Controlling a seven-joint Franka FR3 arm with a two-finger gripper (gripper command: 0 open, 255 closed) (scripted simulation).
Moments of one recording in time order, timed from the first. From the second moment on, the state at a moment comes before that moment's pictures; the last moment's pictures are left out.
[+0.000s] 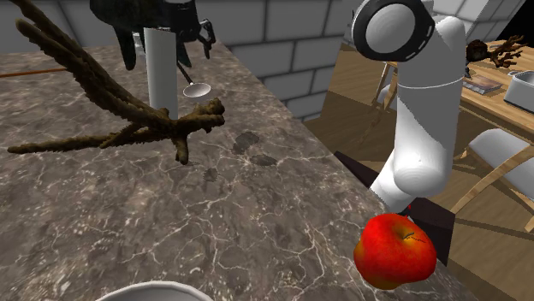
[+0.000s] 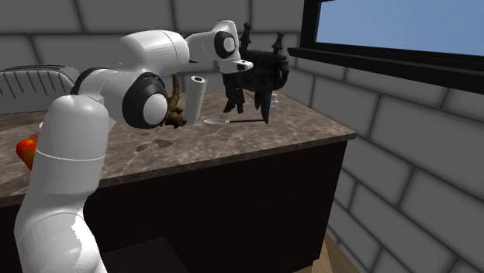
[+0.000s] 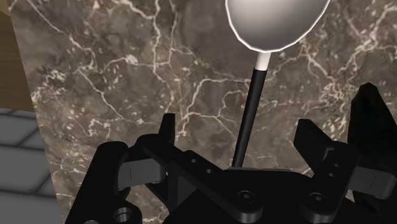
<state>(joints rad) 0.11 0.44 0.30 -1.13 -0.25 1.58 0.72</state>
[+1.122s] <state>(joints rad) 0.11 0.47 0.29 -1.20 -0.26 1.67 0.75</state>
